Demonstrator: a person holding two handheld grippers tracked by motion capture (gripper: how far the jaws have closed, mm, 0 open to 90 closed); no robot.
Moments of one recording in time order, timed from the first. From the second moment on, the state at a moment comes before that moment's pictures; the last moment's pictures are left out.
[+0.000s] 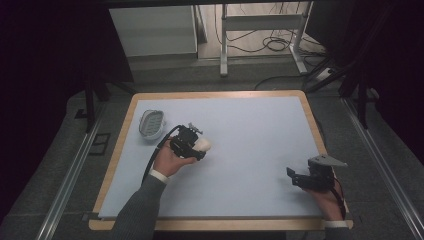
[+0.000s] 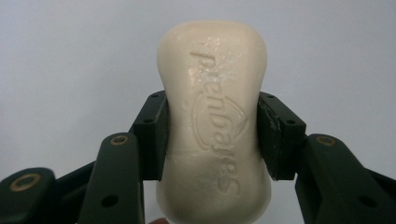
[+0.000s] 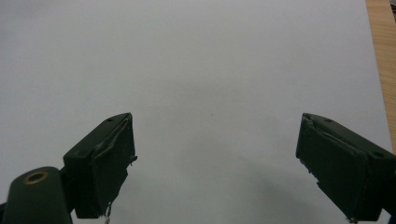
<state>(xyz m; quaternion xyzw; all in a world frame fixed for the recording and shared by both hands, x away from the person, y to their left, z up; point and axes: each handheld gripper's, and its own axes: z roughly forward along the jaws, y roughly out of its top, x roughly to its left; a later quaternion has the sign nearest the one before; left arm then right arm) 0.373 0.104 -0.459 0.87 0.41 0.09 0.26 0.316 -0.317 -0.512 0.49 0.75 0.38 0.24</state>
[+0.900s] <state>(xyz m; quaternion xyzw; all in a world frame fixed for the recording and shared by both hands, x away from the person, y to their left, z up) 0.384 0.128 -0.454 0.86 0.44 0.10 0.26 0.316 -0.318 -0.514 0.49 0.75 0.37 0.24</state>
